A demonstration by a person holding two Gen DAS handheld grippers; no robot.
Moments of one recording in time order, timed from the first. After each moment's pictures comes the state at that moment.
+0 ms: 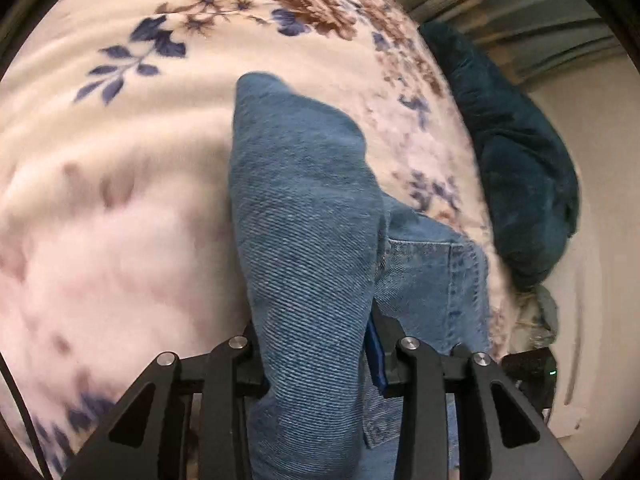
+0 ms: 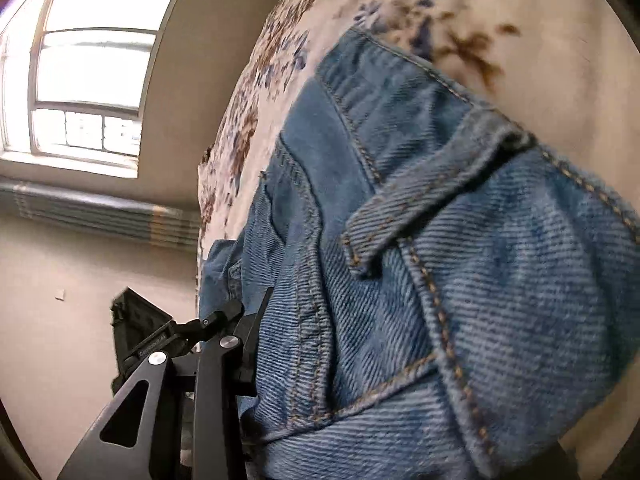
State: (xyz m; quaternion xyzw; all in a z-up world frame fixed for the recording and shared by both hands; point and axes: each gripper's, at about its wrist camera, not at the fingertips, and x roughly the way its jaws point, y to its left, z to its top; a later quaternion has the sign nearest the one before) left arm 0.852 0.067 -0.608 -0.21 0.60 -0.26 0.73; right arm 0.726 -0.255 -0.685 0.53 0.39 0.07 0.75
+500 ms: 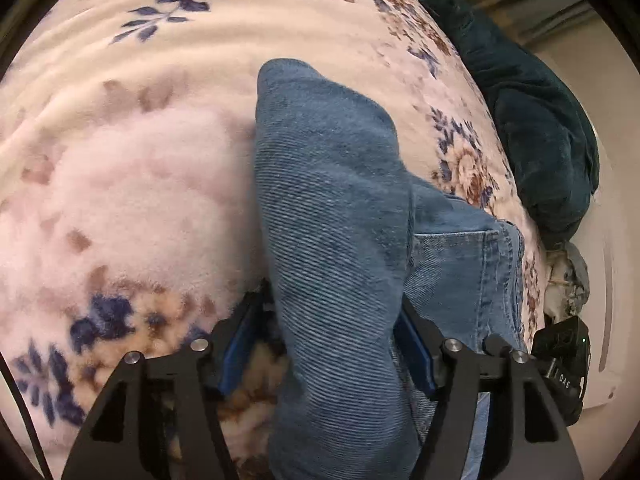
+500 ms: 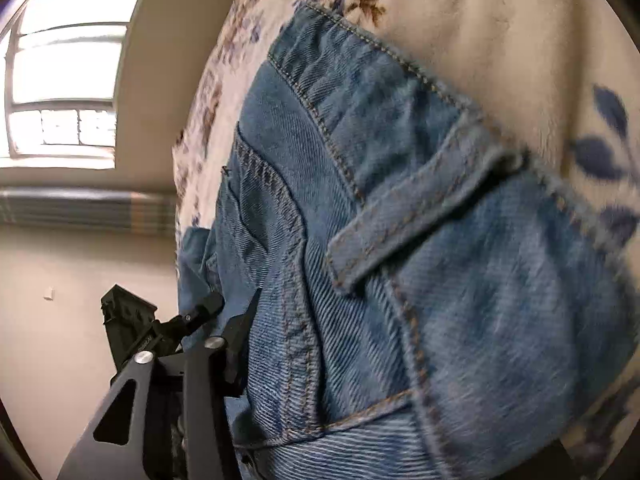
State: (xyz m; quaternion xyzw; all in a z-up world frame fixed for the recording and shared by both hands) left arm 0.816 0.068 -0.622 -0.15 0.63 -0.23 0.73; right arm 0.685 -0.259 -0.708 0.52 0.47 0.05 0.71
